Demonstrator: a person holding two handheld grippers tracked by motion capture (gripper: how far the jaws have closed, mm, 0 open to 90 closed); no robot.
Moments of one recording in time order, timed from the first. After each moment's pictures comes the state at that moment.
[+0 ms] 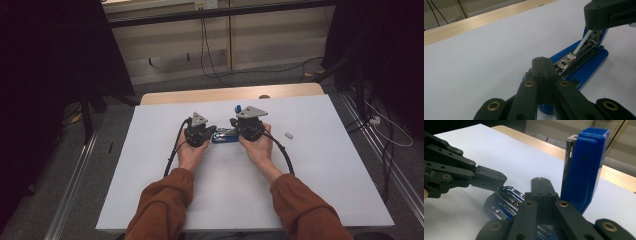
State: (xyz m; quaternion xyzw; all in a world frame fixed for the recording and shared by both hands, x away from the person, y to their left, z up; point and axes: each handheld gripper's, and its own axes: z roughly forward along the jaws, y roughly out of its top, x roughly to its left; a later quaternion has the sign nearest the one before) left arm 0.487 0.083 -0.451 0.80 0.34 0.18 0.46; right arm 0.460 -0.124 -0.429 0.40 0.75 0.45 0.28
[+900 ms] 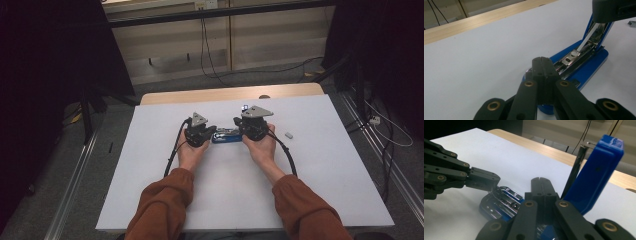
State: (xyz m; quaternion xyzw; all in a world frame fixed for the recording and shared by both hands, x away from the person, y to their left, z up) left arm 0.487 0.083 -0.452 0.80 0.34 0.18 0.46; right arm 0.458 -0.136 -0.429 0.41 0.74 0.46 0.28
